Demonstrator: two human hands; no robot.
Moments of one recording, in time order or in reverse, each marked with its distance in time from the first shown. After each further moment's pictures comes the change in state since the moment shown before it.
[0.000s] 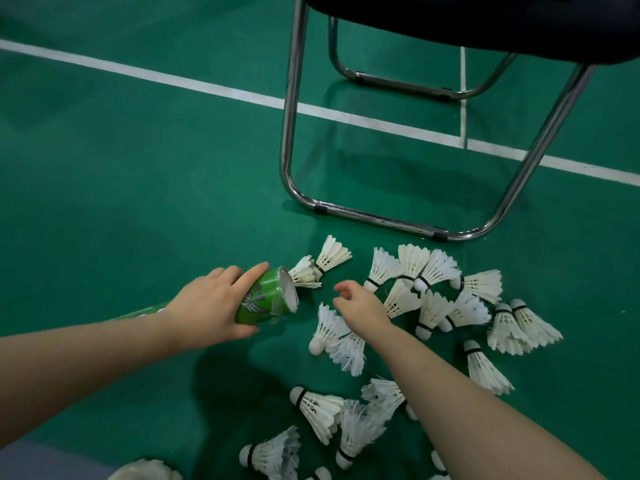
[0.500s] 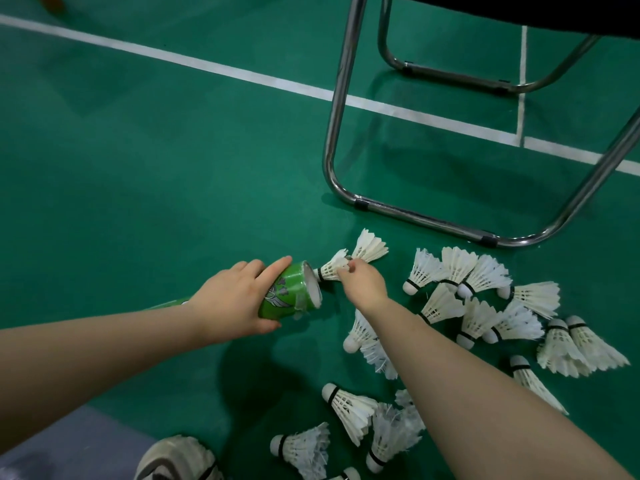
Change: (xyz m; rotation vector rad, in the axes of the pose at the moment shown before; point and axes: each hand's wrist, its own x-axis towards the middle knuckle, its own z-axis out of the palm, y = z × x) left_hand -0.018 -0.011 -0.006 0.008 -0.024 -0.089; right_hand 0.044 -0.050 0.039 -0.040 0.068 0.035
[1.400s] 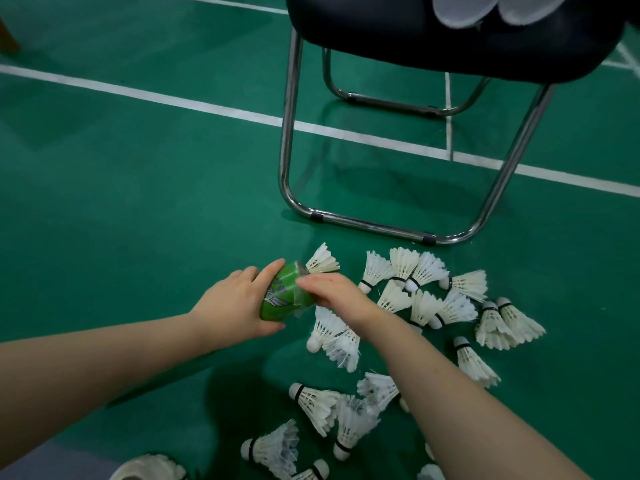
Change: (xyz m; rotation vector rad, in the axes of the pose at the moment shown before) left_hand 0.009 0.062 -0.021 -0.185 0.057 0.007; right_hand -0.095 0.000 -0.064 0.575 -0.380 -0.271
